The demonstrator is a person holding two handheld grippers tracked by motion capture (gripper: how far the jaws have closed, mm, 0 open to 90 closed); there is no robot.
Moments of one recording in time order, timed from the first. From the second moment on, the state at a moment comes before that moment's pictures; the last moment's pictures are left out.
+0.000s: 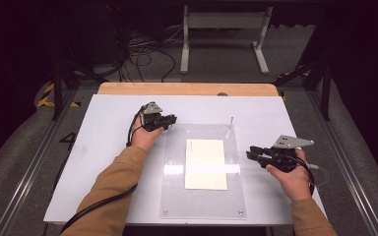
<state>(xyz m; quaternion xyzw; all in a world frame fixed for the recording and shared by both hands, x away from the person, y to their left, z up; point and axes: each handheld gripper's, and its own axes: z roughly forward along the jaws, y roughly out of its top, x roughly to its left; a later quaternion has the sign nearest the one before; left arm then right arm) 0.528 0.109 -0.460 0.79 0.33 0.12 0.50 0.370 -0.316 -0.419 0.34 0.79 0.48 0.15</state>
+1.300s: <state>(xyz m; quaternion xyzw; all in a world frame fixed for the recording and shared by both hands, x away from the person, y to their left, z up) 0.545 0.112 -0.451 0.81 0.35 0.06 0.47 0.348 -0.322 -0.412 0.33 0.79 0.49 0.15</state>
